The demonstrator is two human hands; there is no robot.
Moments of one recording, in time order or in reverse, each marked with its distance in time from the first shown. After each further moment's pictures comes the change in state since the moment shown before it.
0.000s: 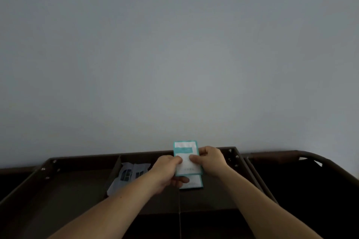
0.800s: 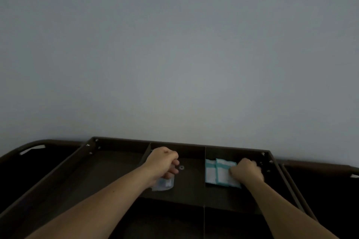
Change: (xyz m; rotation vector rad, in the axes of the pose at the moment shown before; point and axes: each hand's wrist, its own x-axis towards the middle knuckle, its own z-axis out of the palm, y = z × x) left_hand -0.031 -0.007 -0.079 0.188 0.266 0.004; right_hand 0.024 0.041 0.006 -0.634 0.011 0.310
